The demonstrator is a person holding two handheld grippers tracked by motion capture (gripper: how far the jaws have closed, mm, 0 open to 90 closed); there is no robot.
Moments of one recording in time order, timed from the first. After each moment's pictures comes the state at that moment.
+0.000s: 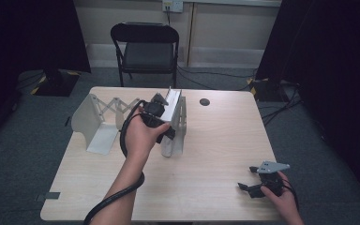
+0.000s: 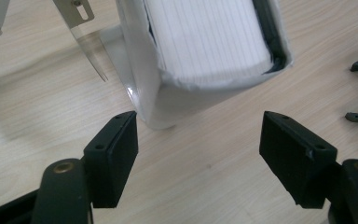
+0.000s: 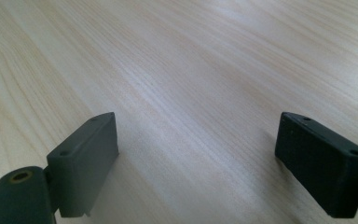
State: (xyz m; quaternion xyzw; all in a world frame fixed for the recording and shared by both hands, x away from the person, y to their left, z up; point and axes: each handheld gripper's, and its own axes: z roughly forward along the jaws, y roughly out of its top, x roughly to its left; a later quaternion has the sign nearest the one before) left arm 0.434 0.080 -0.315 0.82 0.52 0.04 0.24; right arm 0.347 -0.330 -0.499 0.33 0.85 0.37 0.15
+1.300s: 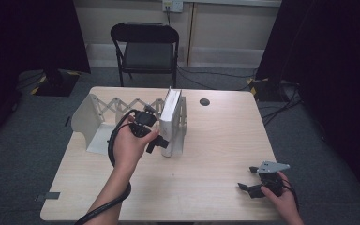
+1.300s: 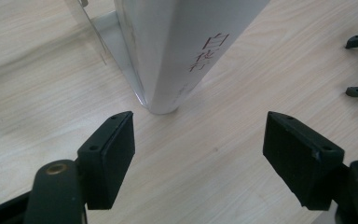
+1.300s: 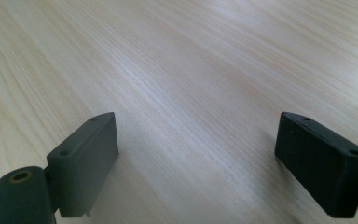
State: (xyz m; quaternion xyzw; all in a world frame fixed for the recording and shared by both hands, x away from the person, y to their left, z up) left arm 0.413 0.105 -0.332 0.83 0.49 0.03 0.27; right arm 0.347 -0.330 -0.499 0.33 0.85 0.37 0.14
